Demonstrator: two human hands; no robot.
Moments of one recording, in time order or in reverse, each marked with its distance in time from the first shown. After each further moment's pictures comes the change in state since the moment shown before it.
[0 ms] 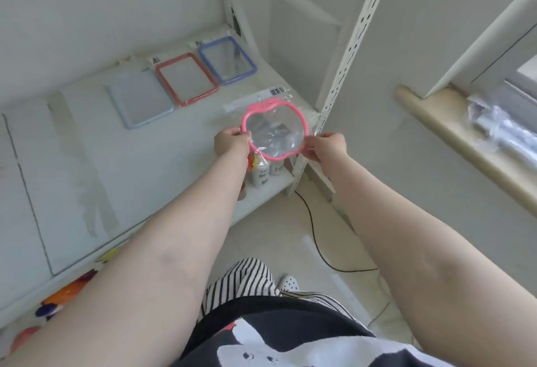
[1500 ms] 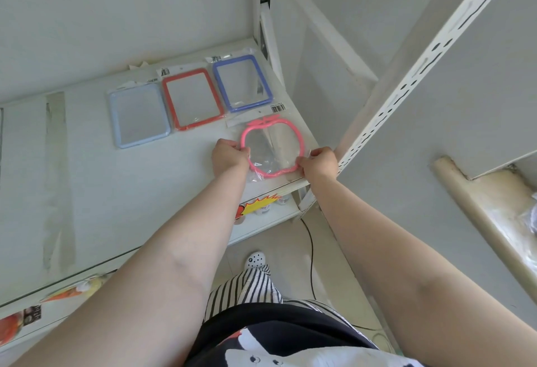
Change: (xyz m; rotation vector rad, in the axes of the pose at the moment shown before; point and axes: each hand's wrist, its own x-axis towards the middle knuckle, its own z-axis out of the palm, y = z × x) left_hand 0.121 0.024 0.067 0.175 0.260 0.070; right_hand 0.148 -0.040 0.059 -0.383 -0.056 -0.162
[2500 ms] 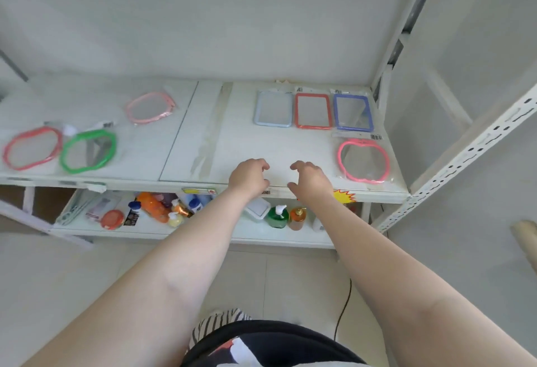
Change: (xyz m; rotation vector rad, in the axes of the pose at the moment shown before) left_hand -0.125 -0.102 -0.212 0.531 0.011 0.304; right_hand -0.213 -0.010 0.066 -0.829 -0.408 -0.921
